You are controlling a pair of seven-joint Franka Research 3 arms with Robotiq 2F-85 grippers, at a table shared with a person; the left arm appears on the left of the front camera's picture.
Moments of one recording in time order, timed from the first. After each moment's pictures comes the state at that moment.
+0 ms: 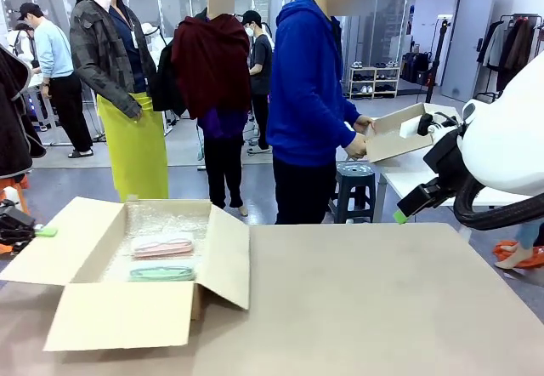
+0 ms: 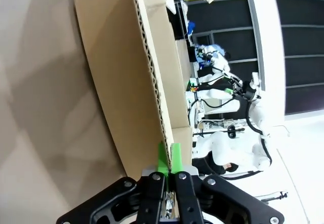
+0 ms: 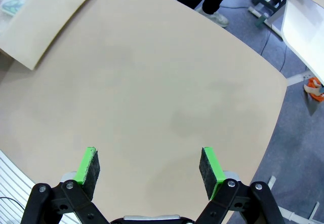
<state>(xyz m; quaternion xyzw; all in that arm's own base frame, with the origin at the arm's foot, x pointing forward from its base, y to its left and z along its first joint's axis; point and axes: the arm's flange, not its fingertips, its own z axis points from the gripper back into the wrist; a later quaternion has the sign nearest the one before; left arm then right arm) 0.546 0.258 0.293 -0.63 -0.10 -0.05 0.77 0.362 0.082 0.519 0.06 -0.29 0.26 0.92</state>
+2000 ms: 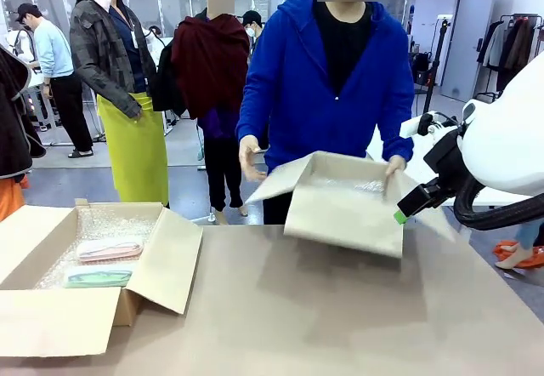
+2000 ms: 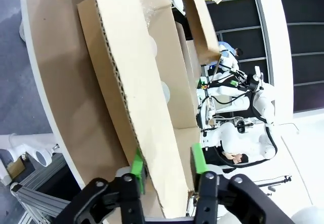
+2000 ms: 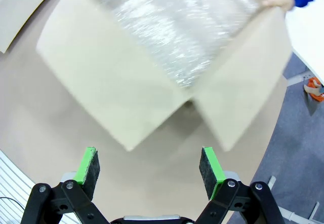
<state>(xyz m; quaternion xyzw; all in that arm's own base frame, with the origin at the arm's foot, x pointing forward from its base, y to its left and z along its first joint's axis) 0.530 0.385 0.301 -0.61 -0.12 -0.06 0.78 0.362 0.082 0.519 0.06 -0.29 0.26 0.92</state>
